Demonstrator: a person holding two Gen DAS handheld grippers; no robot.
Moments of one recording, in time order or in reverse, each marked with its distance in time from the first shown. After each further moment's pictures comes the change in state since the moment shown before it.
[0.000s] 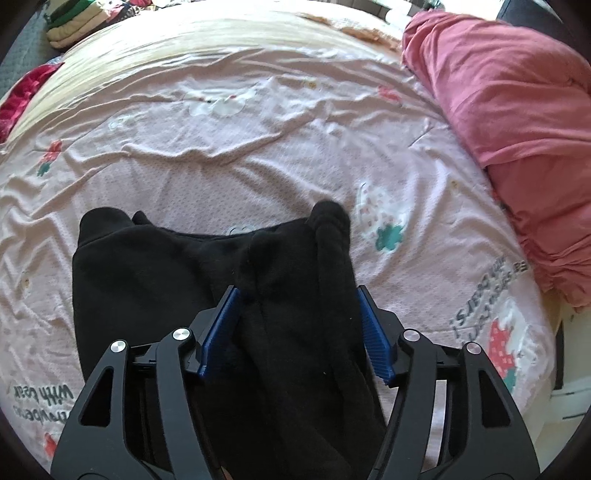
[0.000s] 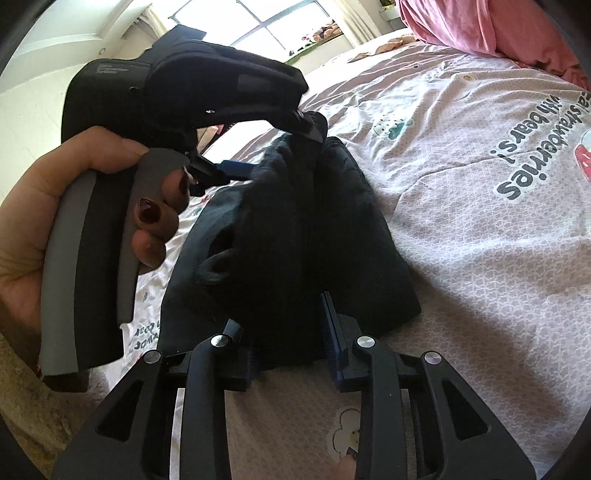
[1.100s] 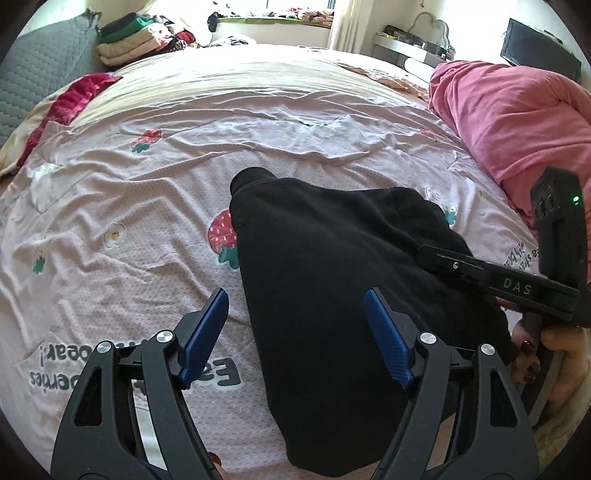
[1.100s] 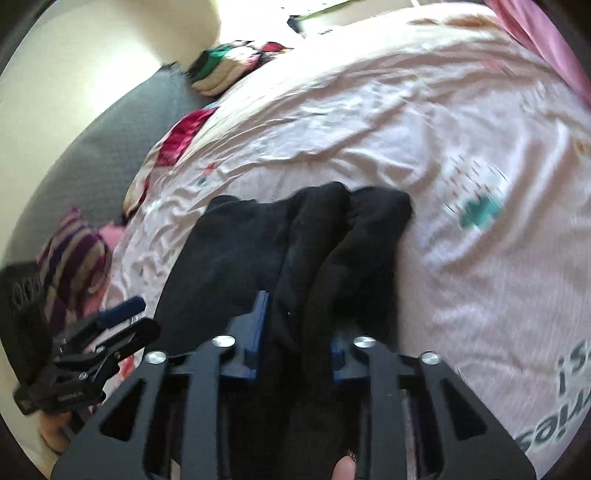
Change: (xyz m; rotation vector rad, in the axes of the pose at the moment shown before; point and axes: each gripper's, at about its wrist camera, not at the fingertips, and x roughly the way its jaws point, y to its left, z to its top) left arm -0.066 0.099 -0.093 -0.025 -0.216 0.107; right arm 0.074 0.005 0.111 -0.251 0.260 0.070
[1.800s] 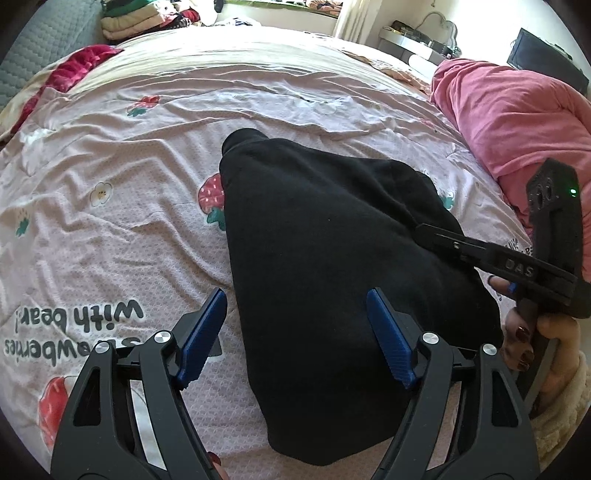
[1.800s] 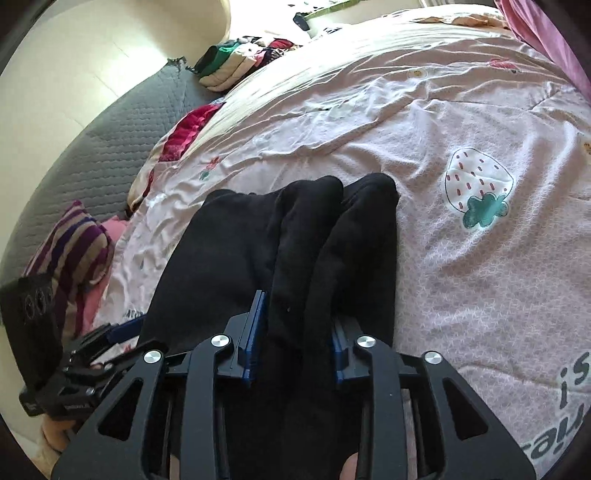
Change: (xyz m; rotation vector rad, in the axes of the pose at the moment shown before) left arm 0.011 0.003 -0.021 -0.065 0.056 -0.050; right arm 0.004 -0.018 -0.001 0.032 0.034 0.027
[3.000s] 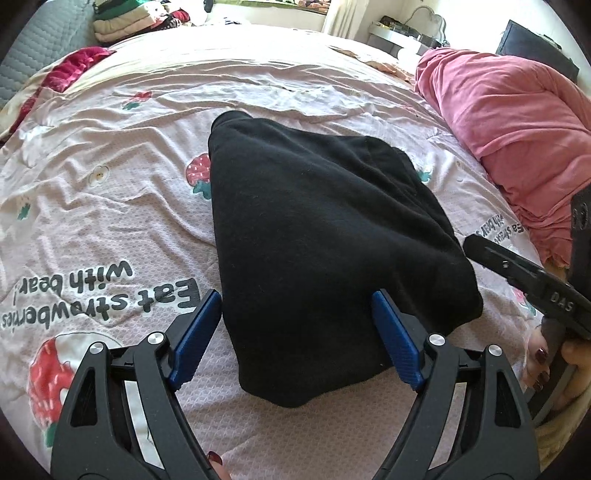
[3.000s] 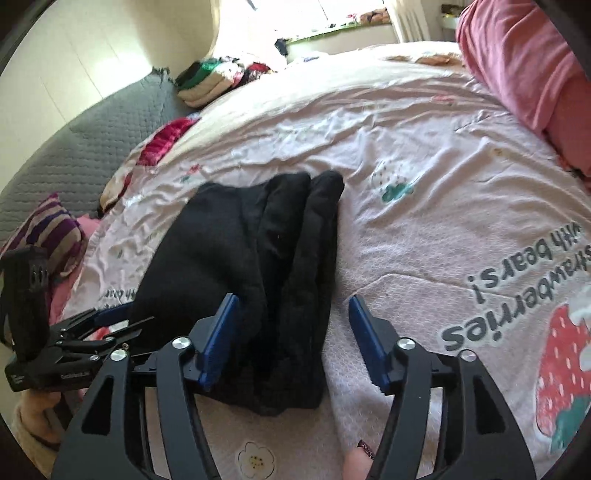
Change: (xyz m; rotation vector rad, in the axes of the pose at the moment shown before) left arm -0.017 -0.016 -0.030 0.028 0.007 -0.026; right arm -0.076 0.018 -0.058 -0.033 -0.152 -0.197
